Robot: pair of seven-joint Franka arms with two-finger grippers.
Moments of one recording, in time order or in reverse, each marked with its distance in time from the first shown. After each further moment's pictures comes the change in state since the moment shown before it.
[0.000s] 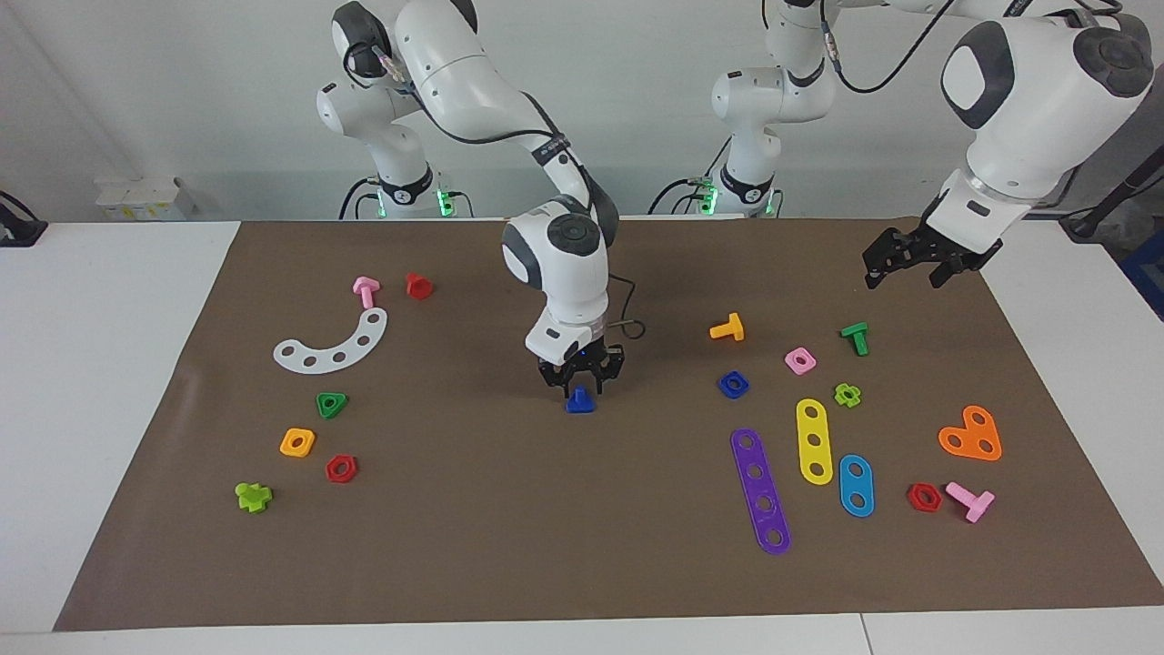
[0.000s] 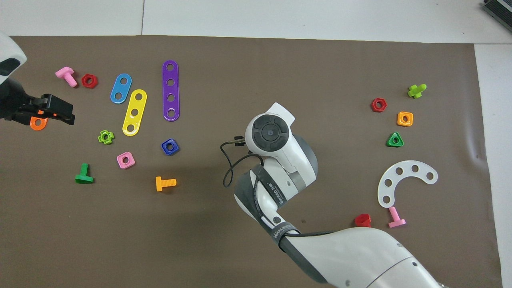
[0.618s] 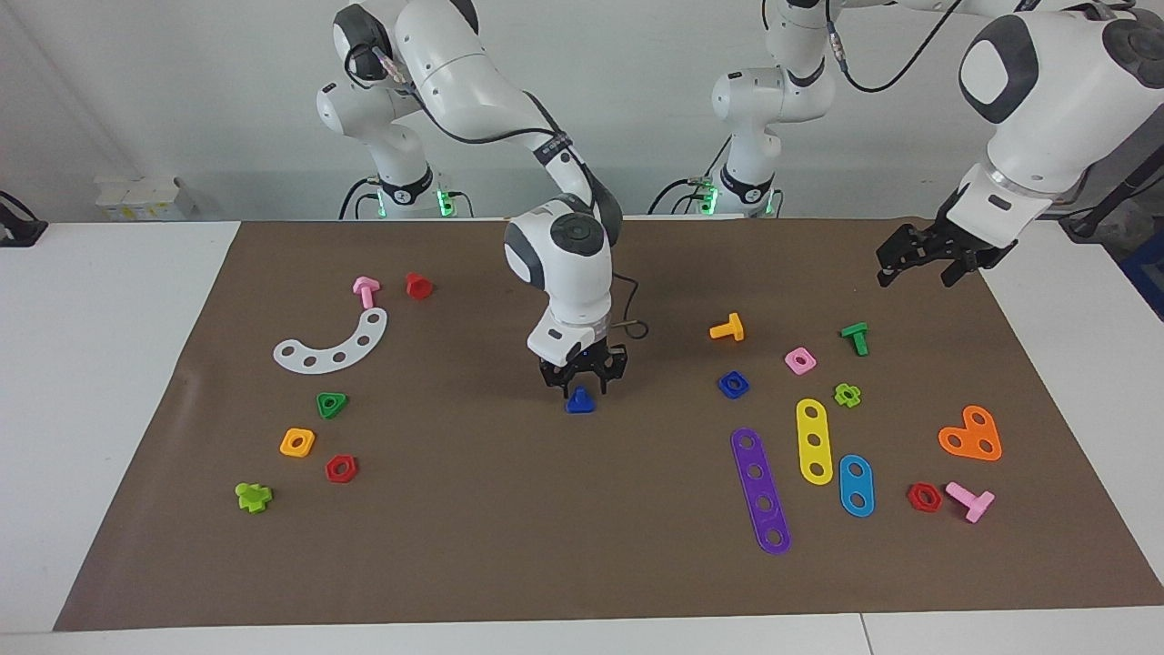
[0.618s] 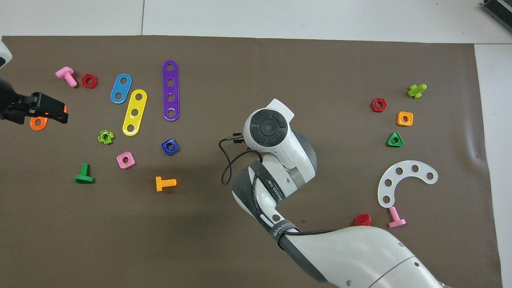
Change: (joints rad) left arm 0.020 0.001 0.001 0.005 -0.035 -0.004 0.016; right arm -0.002 0.004 0.000 0.045 0.000 -0.043 0.001
